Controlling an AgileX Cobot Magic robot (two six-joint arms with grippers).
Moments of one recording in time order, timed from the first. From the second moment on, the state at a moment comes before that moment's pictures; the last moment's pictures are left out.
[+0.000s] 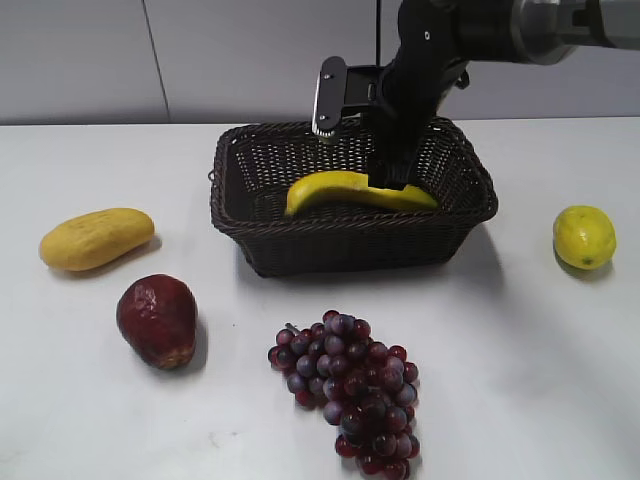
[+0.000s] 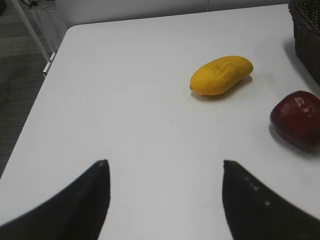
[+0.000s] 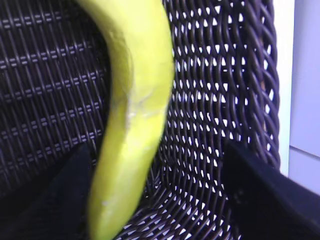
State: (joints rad) left arm -0.08 0.00 -0.49 -0.02 1.08 0.06; right arm 0.49 2.20 -1.74 -0.10 0.68 -0.93
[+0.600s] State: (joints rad) left arm -0.08 0.00 -0.49 -0.02 1.08 0.06; right arm 0.33 1.89 -1.74 -0.16 1.06 -0.33
